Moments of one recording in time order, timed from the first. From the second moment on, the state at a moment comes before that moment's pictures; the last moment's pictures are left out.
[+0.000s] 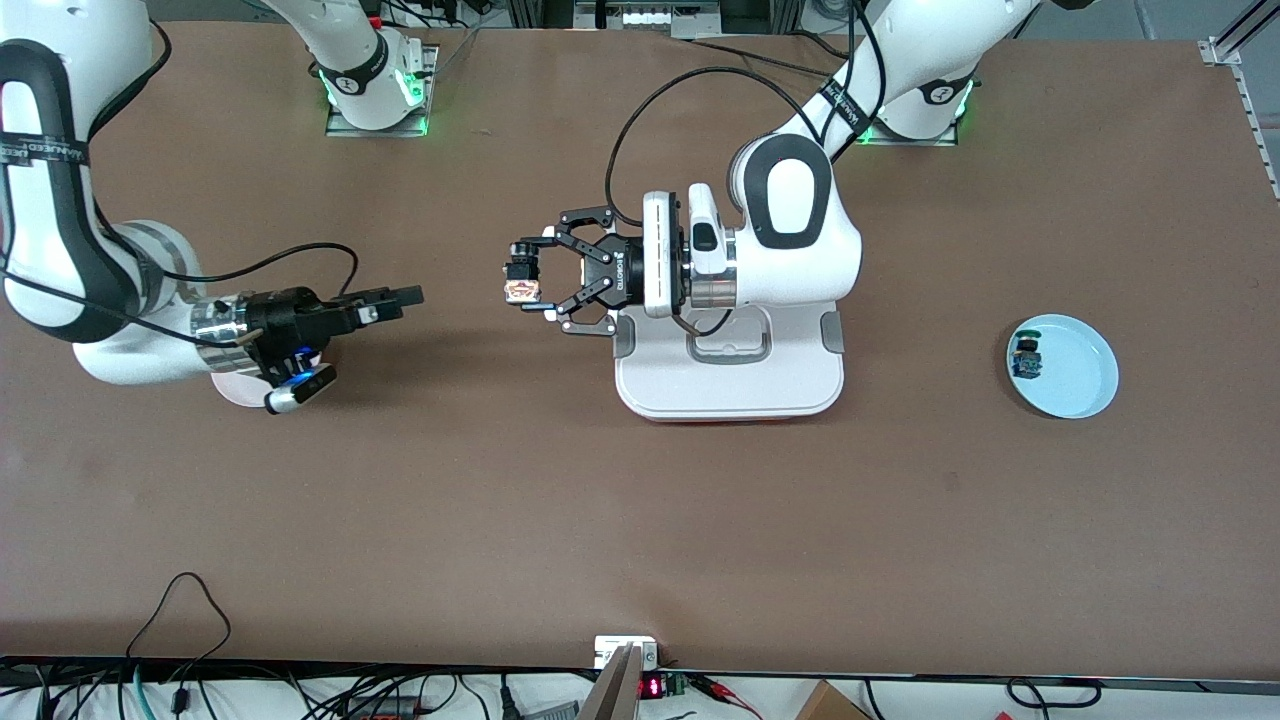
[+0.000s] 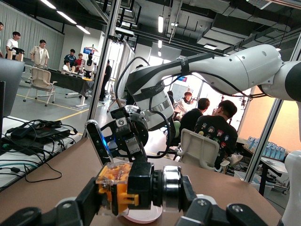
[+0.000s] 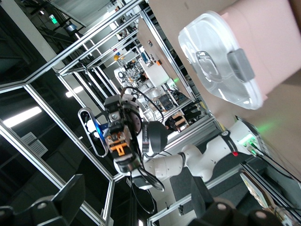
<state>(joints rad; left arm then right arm) -0.23 0.58 -0.55 -1.53 -1.69 2.37 1.93 0.07 0.44 -0.07 -1.79 1.49 1.41 -0.09</state>
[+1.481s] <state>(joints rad) -0.23 0.58 -0.55 -1.53 -1.69 2.37 1.93 0.19 0.35 0.06 -1.82 1.53 1.67 -0.01</state>
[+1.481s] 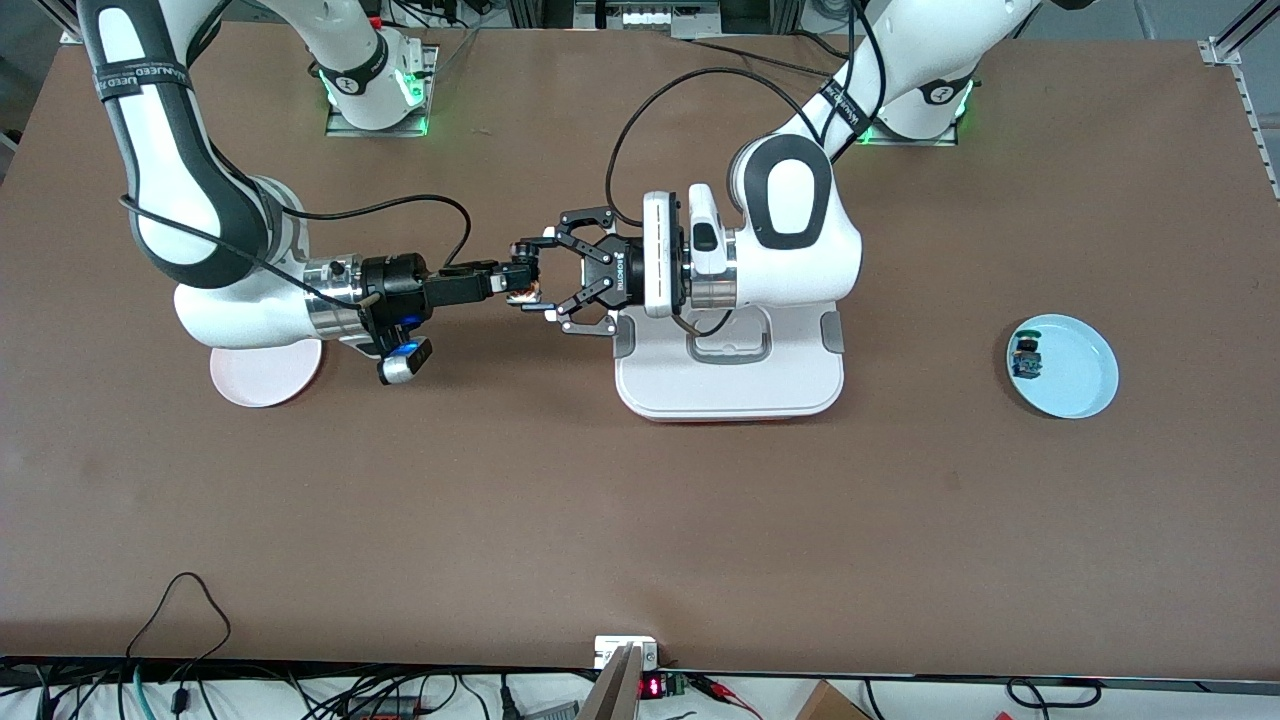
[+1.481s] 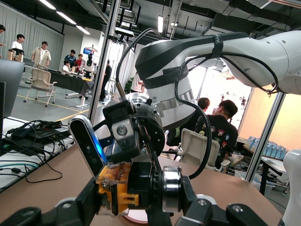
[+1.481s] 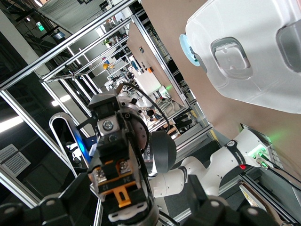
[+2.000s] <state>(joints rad) -0.23 0.59 -0.55 -1.53 -1.70 2.37 1.93 0.17 0.34 0.06 -1.82 1.55 1.67 -0.02</state>
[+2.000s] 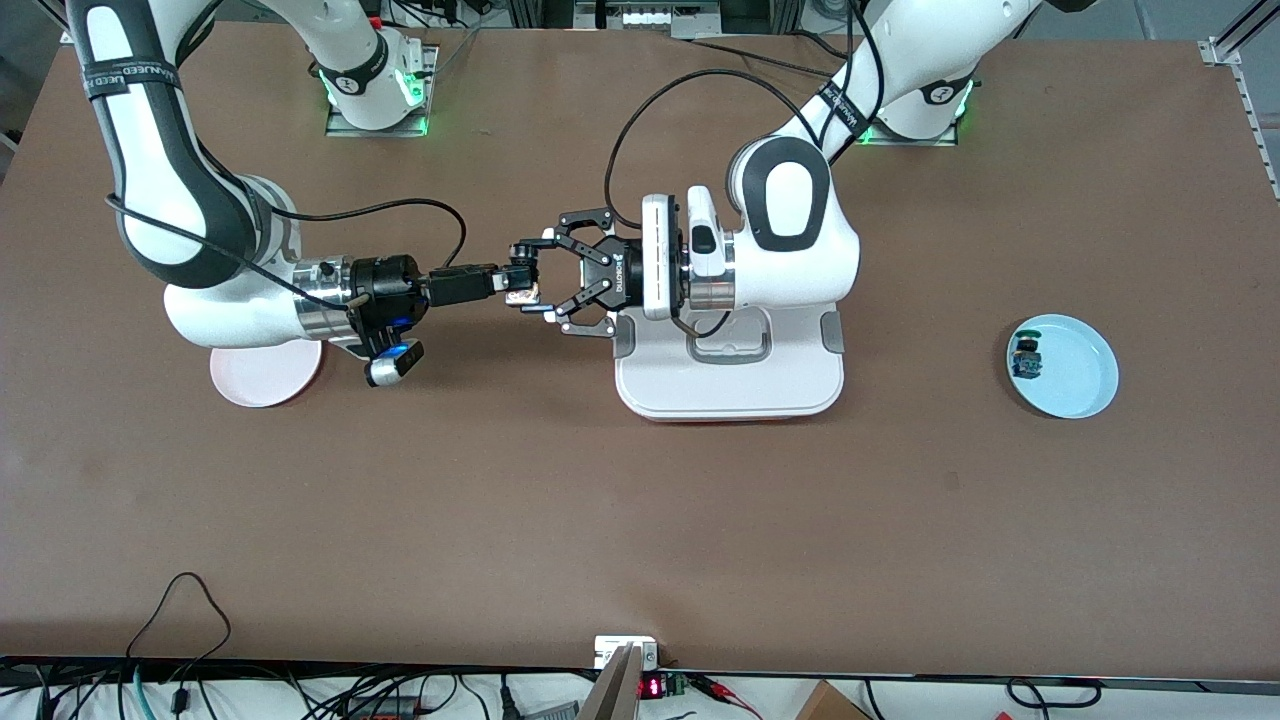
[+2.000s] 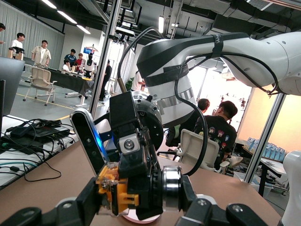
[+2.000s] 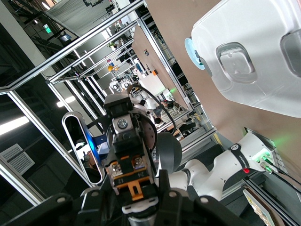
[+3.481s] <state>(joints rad) 0.27 0.62 -0.51 -1.48 -1.22 1.97 1.91 0.09 0.31 0.06 -1.82 1.43 1.61 -0.05</state>
